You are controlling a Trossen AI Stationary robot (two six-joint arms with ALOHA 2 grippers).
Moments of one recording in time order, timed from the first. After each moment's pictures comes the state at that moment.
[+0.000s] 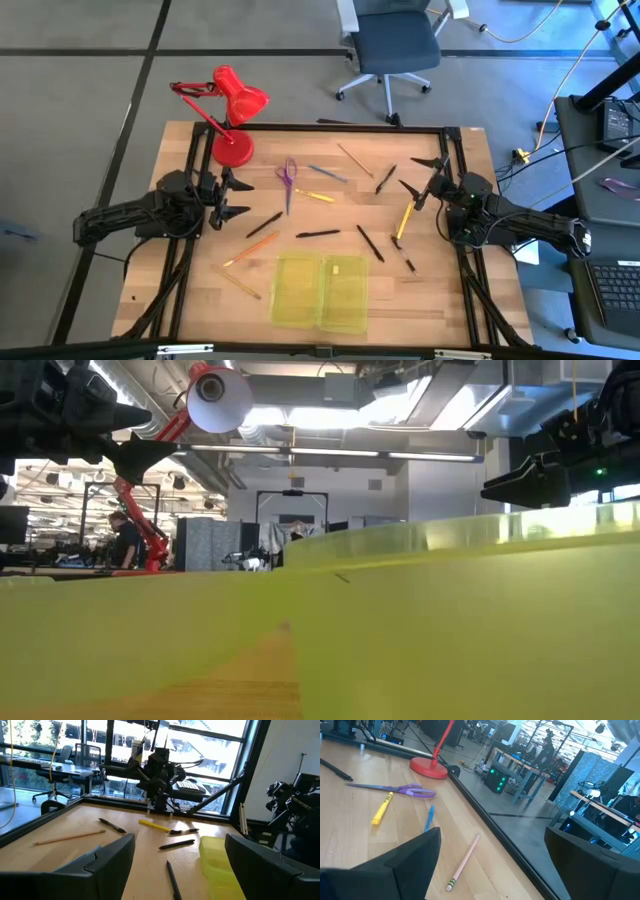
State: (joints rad) left arm 0.31 0.00 0.01 0.06 0.32 -0.20; right arm -0.35 0.14 0.01 0.08 0.21 -0.39
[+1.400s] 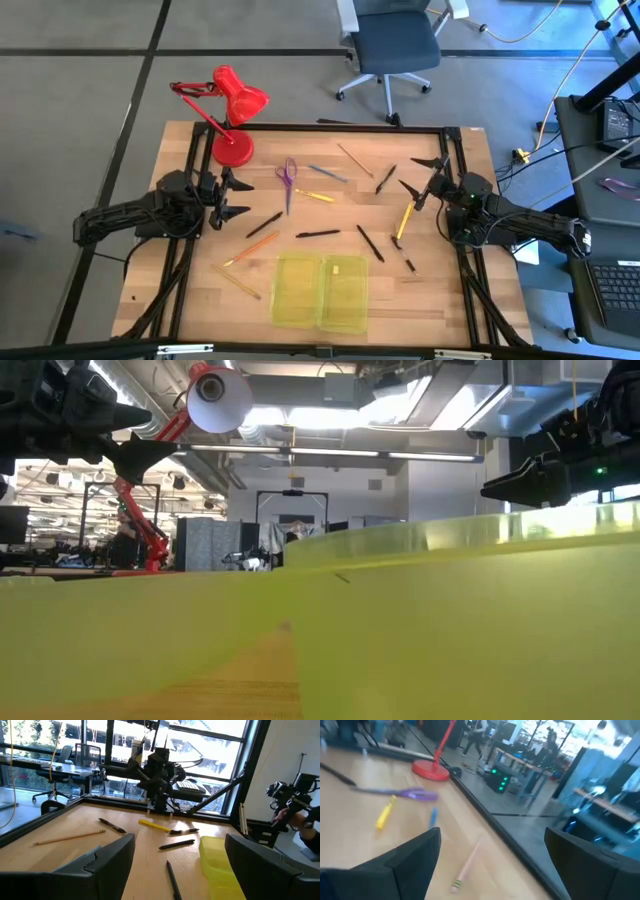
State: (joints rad) left arm 0.31 0.00 0.01 0.06 0.32 -0.20; right arm -0.35 0.14 0.01 0.08 0.19 -0.32
